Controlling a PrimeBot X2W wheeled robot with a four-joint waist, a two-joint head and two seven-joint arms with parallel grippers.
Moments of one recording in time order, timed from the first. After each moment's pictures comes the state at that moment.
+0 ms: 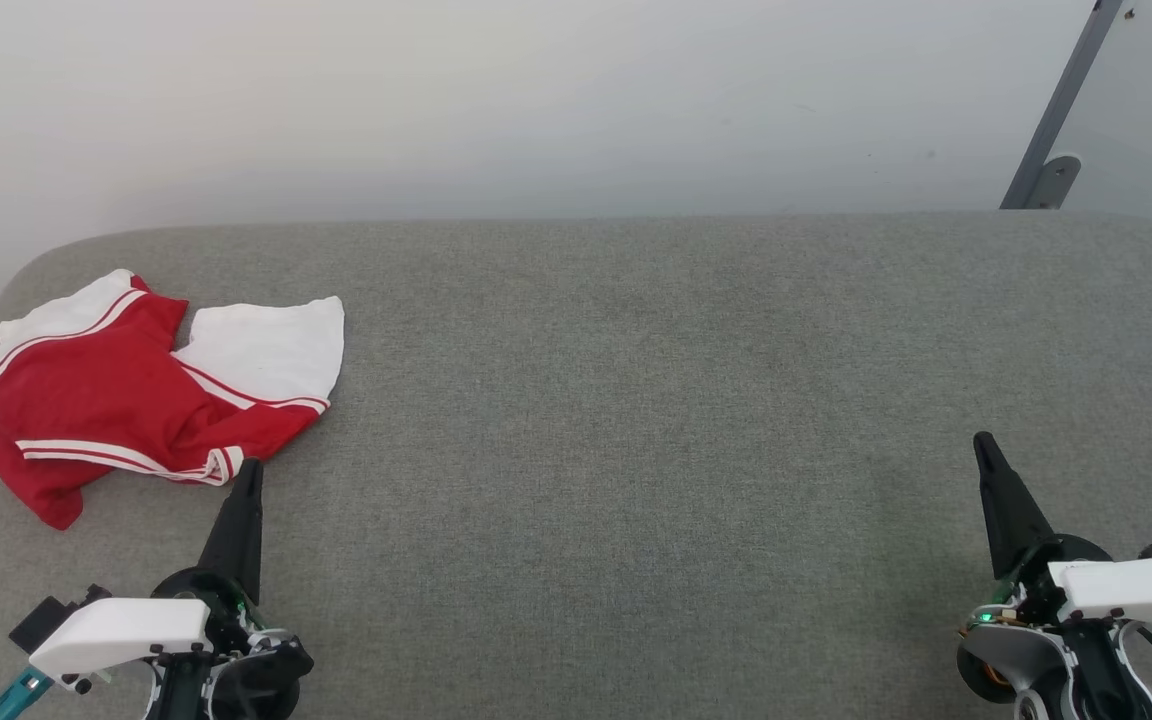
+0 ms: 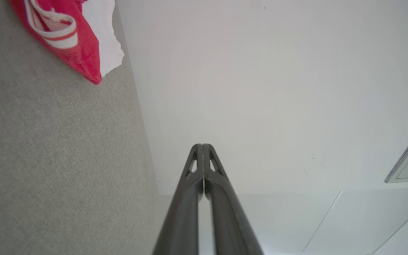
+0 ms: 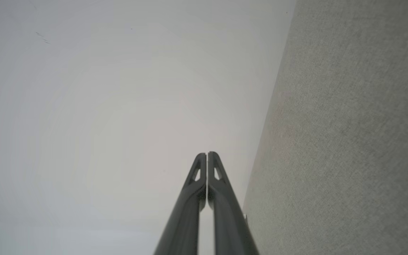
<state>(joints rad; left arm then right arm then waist) -0.10 0.05 0.11 0.25 -1.61 -0.13 0.11 -0.11 -0.05 -0.11 0.25 1.61 0.13 0.11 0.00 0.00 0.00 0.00</state>
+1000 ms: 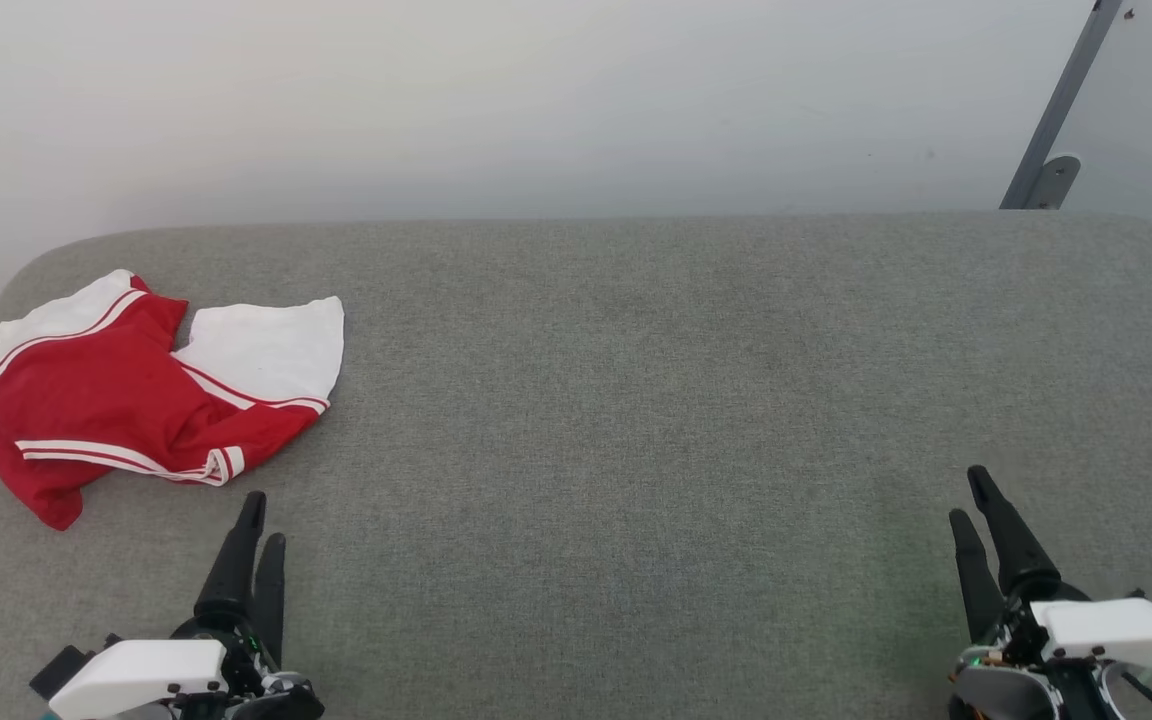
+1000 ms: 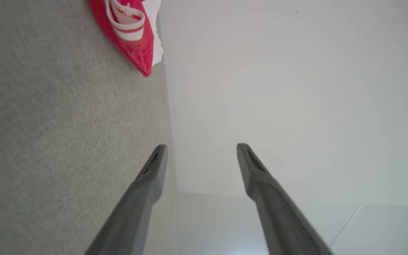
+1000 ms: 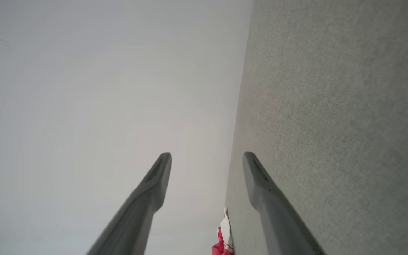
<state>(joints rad) -0.06 0.03 0.11 0.30 -1.61 -0.12 0.11 -0.06 -0.04 -0.11 0.30 1.61 0.13 0.11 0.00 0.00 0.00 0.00</state>
